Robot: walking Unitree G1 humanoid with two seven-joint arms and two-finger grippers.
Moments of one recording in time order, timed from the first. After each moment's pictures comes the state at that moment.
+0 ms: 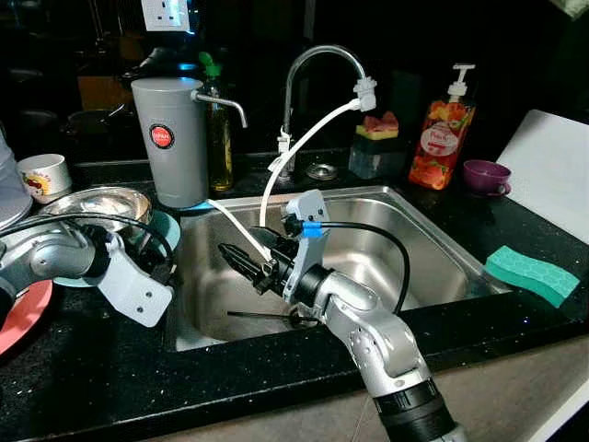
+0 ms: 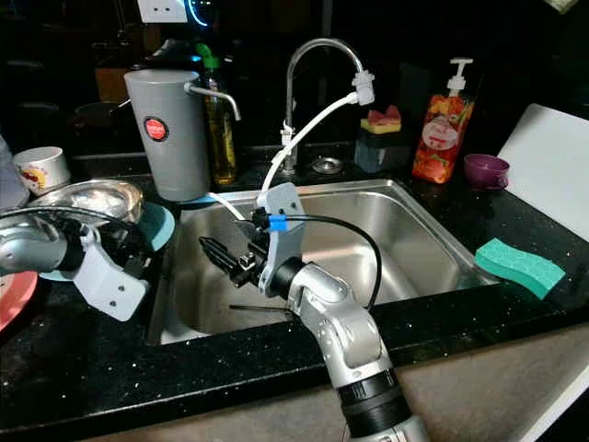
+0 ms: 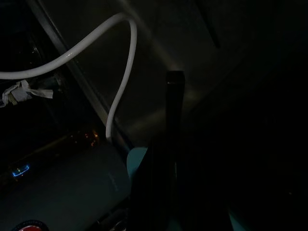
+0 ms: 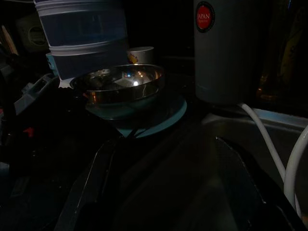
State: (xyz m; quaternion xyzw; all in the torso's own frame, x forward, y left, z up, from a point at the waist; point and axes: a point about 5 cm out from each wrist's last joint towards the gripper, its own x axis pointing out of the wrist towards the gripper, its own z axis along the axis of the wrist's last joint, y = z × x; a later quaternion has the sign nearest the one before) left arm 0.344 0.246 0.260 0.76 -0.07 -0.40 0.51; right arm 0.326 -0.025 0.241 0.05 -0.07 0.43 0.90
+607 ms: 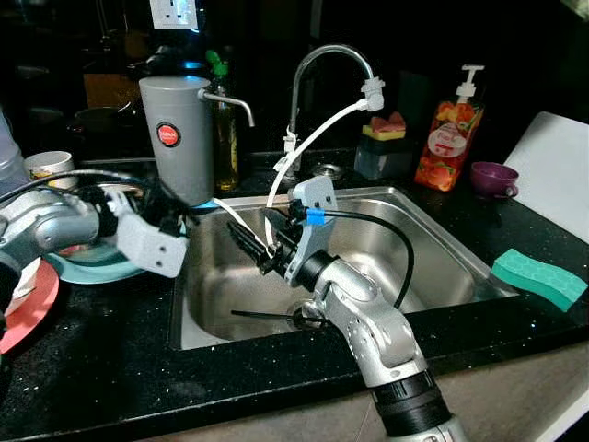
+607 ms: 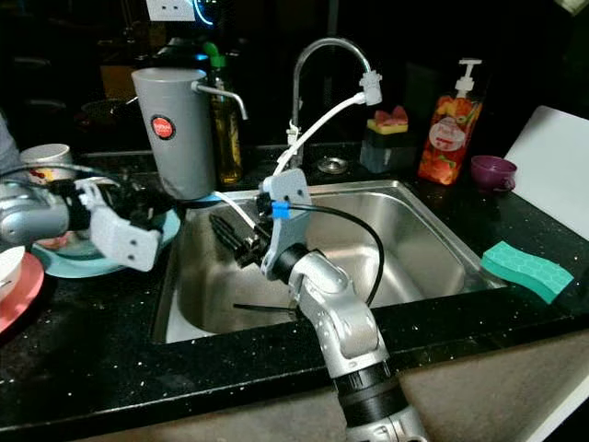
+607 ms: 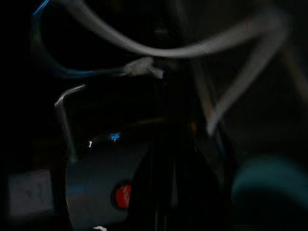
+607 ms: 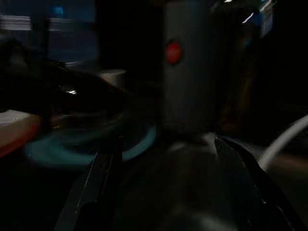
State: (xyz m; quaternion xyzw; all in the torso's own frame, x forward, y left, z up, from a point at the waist) left arm 0.361 0.213 0.318 0.68 -0.24 -0.27 0.63; right arm 0.336 -0.035 0.261 0.01 -0.15 0.35 0.93
